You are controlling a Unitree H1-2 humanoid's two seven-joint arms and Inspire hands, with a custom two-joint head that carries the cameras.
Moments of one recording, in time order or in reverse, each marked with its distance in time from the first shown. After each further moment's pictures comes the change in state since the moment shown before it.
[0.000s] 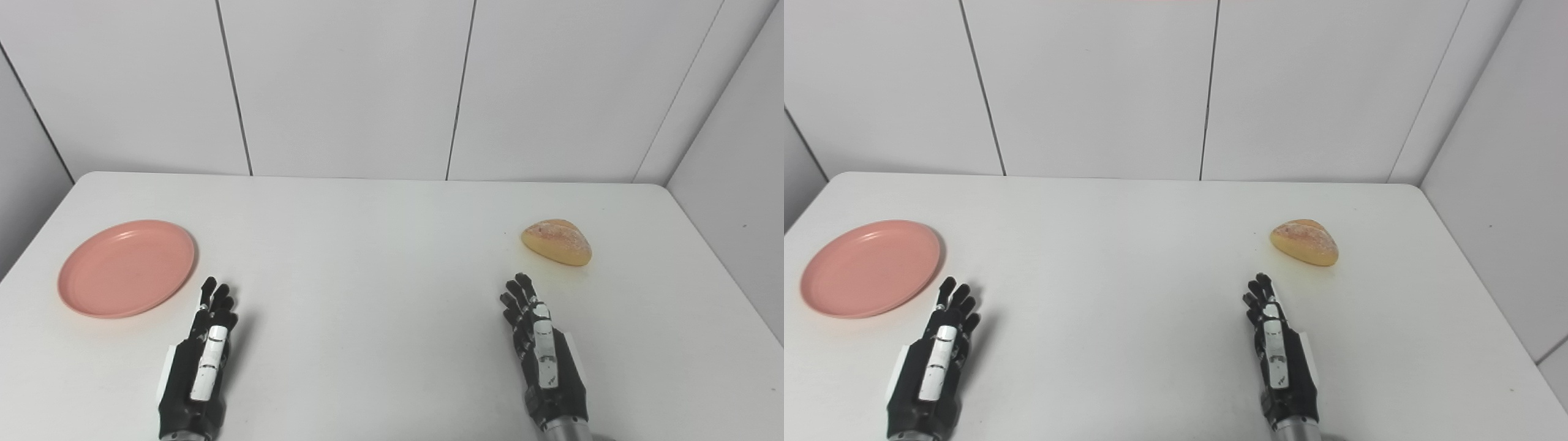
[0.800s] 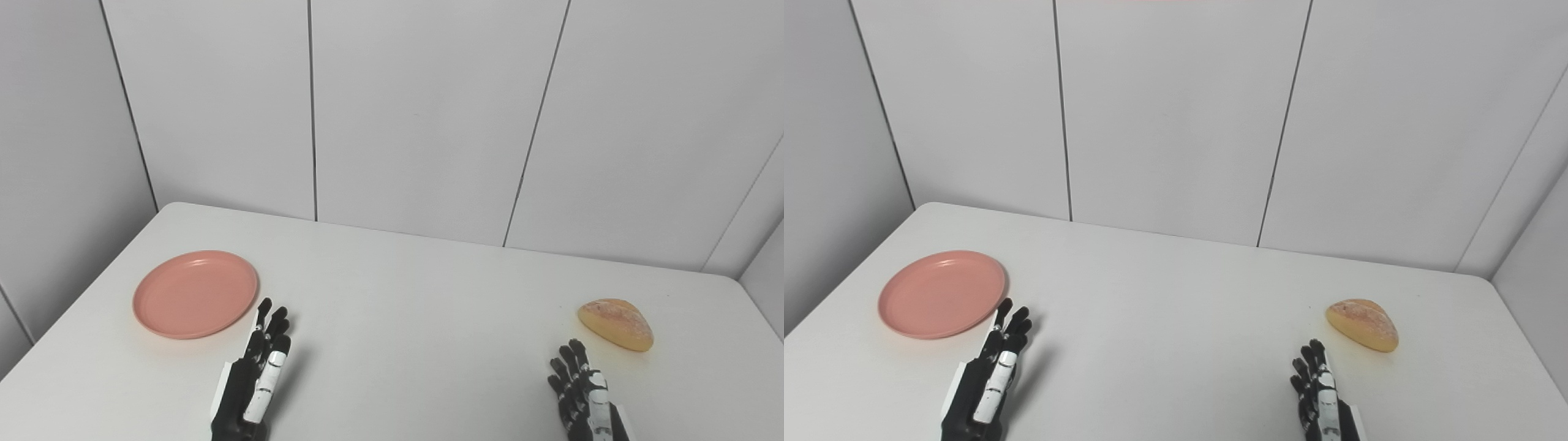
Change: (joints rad) left arm -0.052 -0.038 -0.017 0.097 0.092 -0.125 0.032; right arm -0.053 -0.065 -0.044 0.114 0.081 -0.045 0.094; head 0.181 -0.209
